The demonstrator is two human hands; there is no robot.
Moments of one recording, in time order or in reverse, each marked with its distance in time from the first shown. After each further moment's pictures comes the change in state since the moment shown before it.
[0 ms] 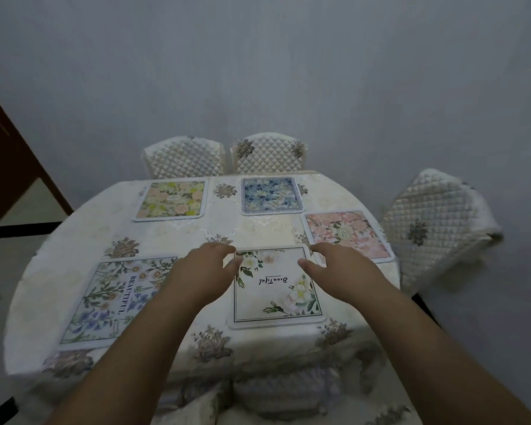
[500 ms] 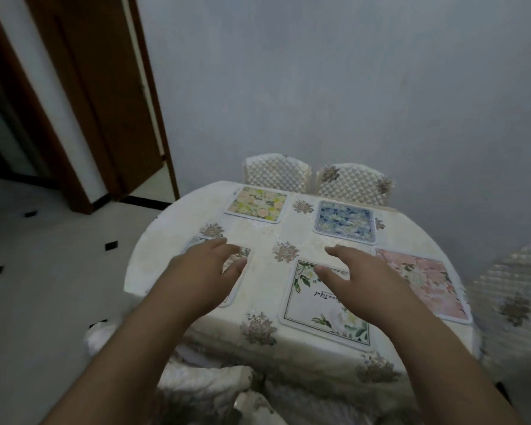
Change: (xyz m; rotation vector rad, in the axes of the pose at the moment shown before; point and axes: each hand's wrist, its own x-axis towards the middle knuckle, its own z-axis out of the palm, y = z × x) left_hand -0.180 -0.015 -0.066 -0.021 0.252 -0.288; right_hand -0.078 -0.069 -0.036 0.064 0.012 -0.419
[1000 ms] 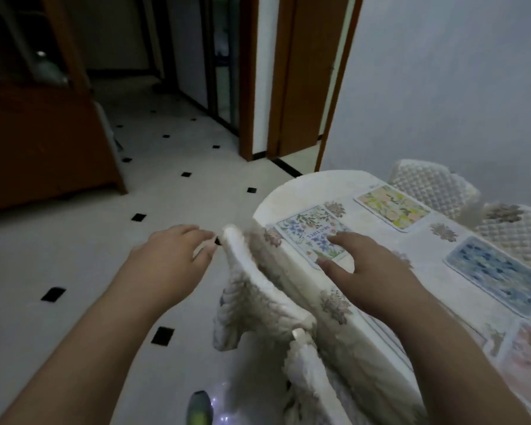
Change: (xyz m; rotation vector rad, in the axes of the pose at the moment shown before) left_hand -0.253 -0.036 -0.012 0.039 0.229 -0.762; right_hand -0.051 -0.087 0.034 -0.050 -0.244 -0.647
